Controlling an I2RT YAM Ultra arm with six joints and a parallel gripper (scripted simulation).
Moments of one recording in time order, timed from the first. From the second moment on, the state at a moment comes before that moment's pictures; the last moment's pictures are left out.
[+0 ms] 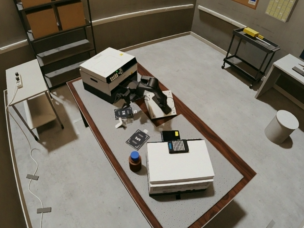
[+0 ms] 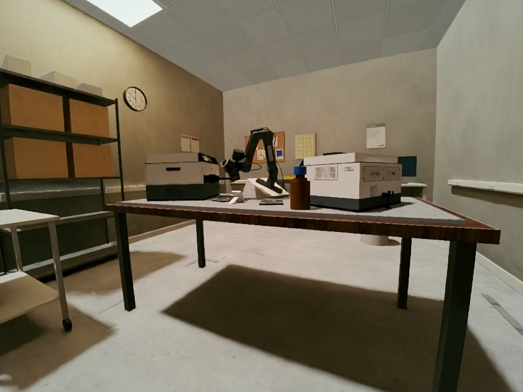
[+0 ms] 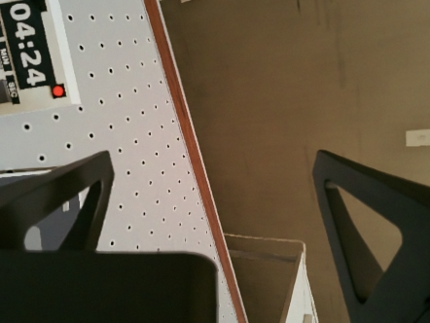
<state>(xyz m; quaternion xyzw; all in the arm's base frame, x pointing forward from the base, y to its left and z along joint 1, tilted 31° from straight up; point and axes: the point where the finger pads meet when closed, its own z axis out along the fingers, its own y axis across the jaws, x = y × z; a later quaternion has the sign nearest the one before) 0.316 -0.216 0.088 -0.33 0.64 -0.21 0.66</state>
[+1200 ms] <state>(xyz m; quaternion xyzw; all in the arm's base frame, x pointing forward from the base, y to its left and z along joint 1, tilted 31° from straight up) 0.348 -0.205 0.105 -0.35 0.63 -0.20 0.67</state>
